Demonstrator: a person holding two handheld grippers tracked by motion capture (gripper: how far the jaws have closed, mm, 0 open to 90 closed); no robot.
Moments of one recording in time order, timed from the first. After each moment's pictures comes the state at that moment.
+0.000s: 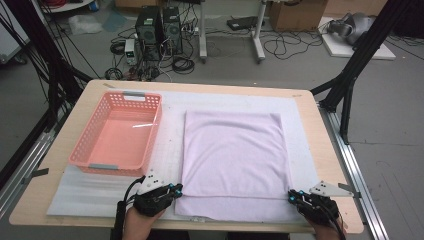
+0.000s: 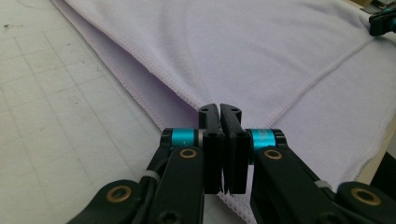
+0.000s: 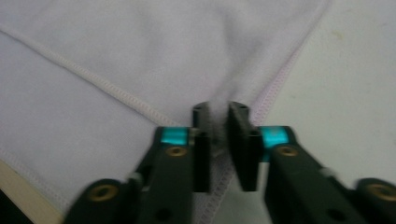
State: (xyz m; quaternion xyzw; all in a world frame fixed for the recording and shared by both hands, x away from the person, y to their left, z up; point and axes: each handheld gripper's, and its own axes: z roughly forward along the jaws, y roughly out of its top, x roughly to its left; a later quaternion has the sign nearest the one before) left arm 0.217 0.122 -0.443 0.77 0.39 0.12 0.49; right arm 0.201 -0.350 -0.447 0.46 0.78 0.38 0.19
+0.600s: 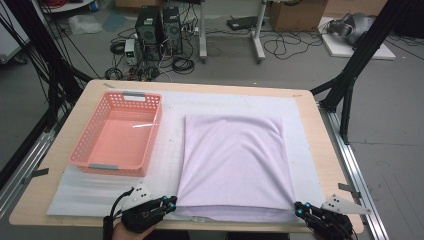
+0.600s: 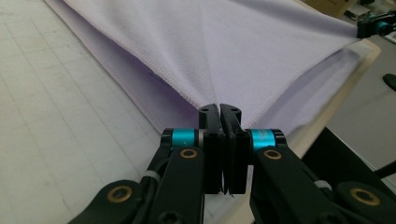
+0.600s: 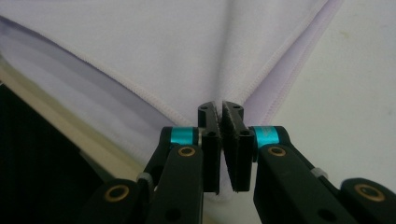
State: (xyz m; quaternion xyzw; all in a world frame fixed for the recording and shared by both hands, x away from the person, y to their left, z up) left arm 0.174 0.138 -0.430 0.77 0.38 0.09 0.50; right arm 0.156 -0.358 -0.427 0.45 0.78 0.41 0.17
